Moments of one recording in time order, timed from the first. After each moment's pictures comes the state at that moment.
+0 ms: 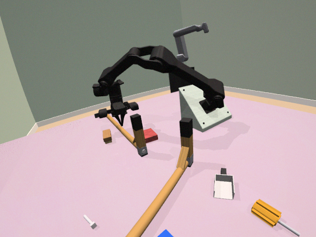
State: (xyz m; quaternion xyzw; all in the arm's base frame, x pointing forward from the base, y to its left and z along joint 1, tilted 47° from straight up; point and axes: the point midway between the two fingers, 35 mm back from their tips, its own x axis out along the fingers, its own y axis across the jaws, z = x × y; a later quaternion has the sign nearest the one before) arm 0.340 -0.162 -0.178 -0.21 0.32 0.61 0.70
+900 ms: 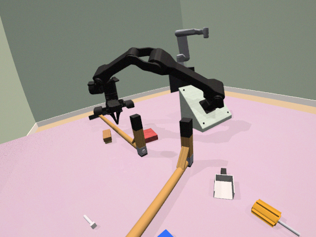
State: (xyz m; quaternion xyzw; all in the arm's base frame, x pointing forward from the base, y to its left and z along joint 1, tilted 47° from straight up) arm 0.359 -0.174 -0.166 -0.21 0.32 0.60 0.70
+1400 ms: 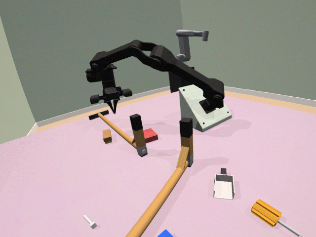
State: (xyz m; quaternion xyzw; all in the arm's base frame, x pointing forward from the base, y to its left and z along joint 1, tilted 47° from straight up) arm 0.356 -0.215 -0.127 -0.22 0.32 0.60 0.70
